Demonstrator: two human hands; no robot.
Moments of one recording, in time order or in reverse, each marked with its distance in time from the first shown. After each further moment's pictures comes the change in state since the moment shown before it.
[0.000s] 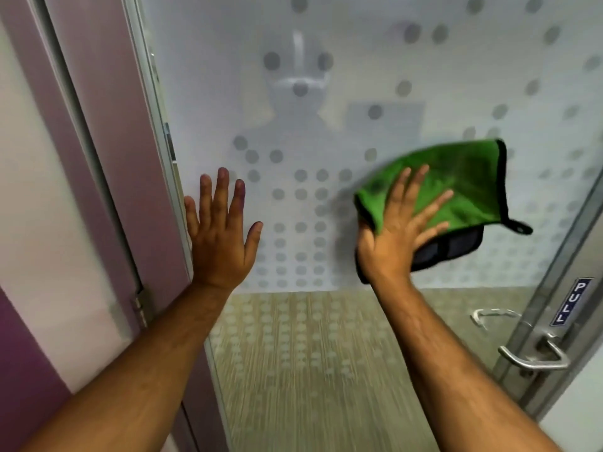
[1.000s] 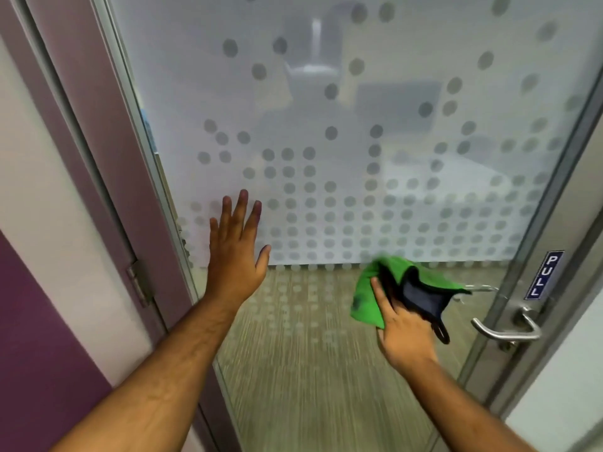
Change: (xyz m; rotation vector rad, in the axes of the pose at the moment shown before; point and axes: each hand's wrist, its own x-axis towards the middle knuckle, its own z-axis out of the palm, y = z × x) left_hand -0.058 0.079 -0.021 -0.146 -0.372 -0.092; right_hand -0.144 0.200 -0.031 -0.335 -0.643 -0.177
